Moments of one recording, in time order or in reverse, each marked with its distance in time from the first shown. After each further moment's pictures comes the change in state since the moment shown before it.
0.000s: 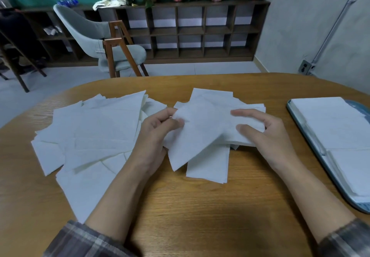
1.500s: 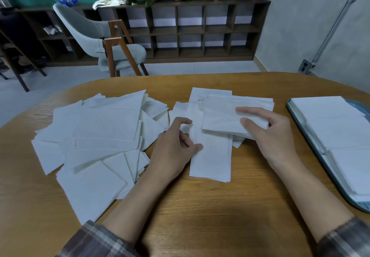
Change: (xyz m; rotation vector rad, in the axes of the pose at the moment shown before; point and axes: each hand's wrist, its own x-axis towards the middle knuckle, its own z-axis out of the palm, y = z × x) left_hand -0.003 -0.035 0.016 0.826 0.134 -0.035; right_hand -0.001 0.000 0.002 0.040 0.144 -0.032
